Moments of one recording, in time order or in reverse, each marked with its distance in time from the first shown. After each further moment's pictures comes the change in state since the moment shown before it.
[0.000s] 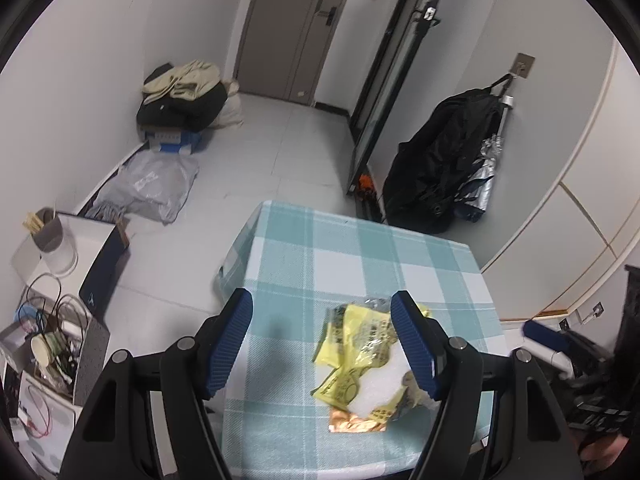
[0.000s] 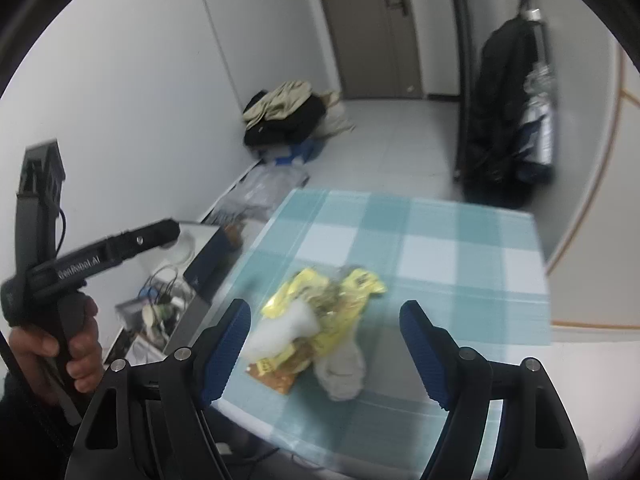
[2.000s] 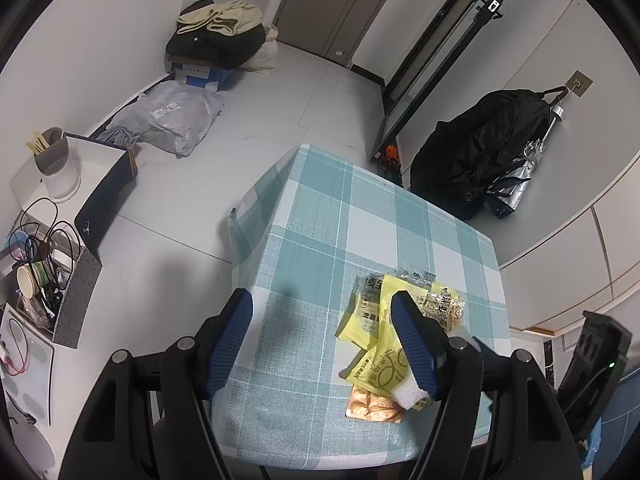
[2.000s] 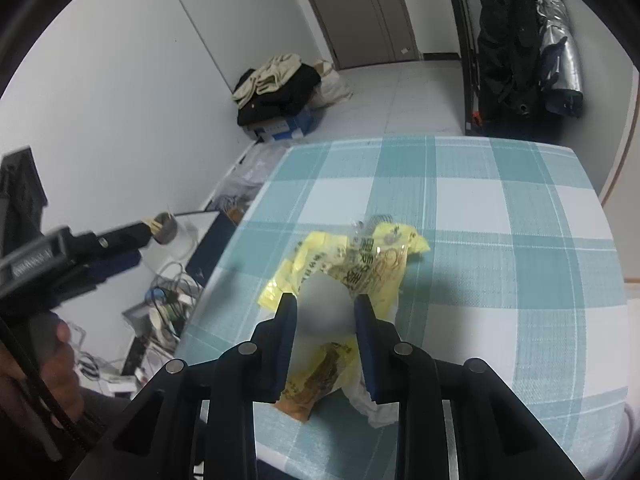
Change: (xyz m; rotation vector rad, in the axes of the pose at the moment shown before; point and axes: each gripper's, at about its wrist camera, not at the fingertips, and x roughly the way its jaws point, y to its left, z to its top) left arm 0.023 0.036 -0.010 -0.169 0.152 0.008; right arm 0.060 -0.008 -0.019 0.127 0.040 0.039
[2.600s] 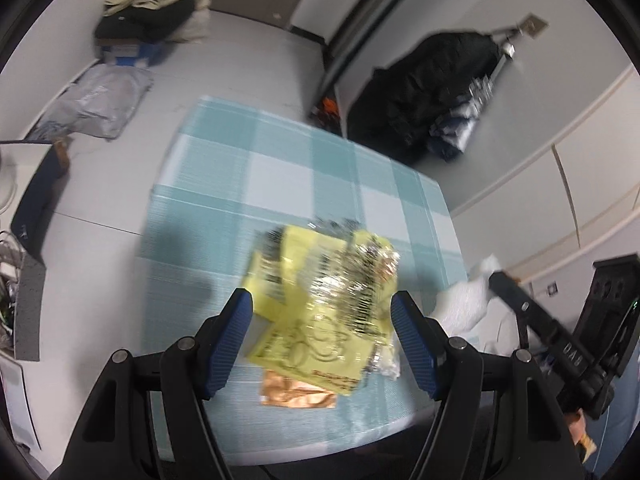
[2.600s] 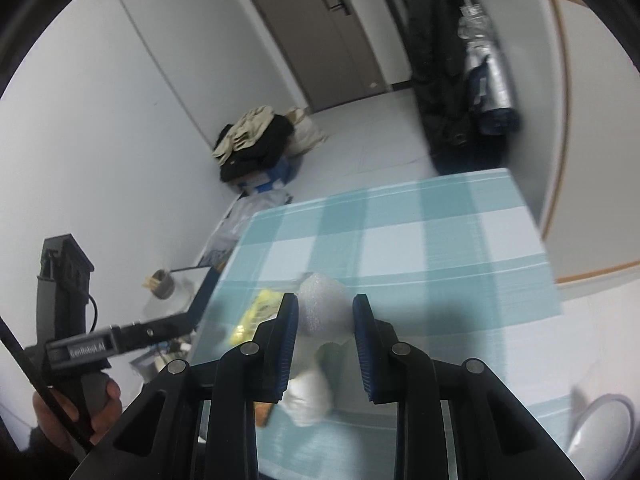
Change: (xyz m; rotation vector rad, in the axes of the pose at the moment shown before) left arm 0.039 -0.057 -0.019 0.118 0.160 -0.174; right arm -0.069 -0.070 0.011 0.115 -0.158 -0.047
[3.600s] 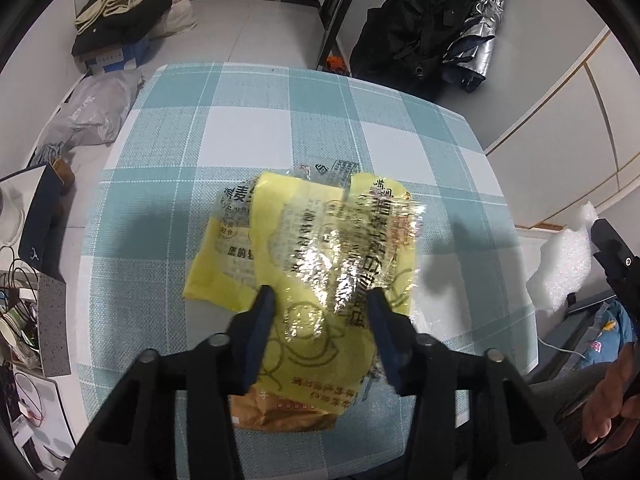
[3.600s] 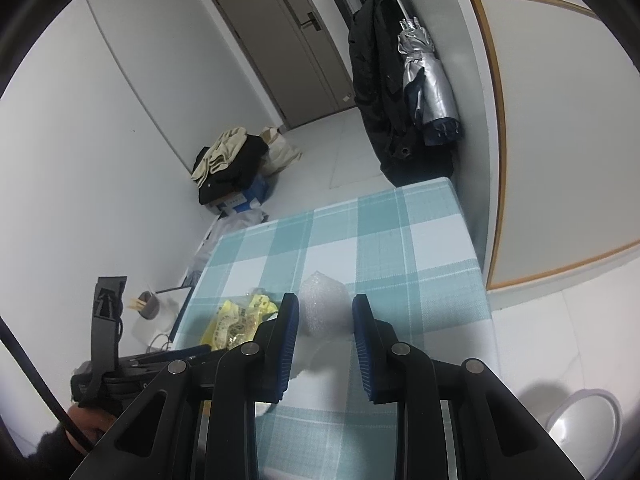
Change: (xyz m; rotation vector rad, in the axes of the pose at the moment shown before) left arm 0.056 -0.030 -0.014 0.131 0.118 0.169; right arm -0.030 -0.048 0.004 0.056 -0.034 -0.030
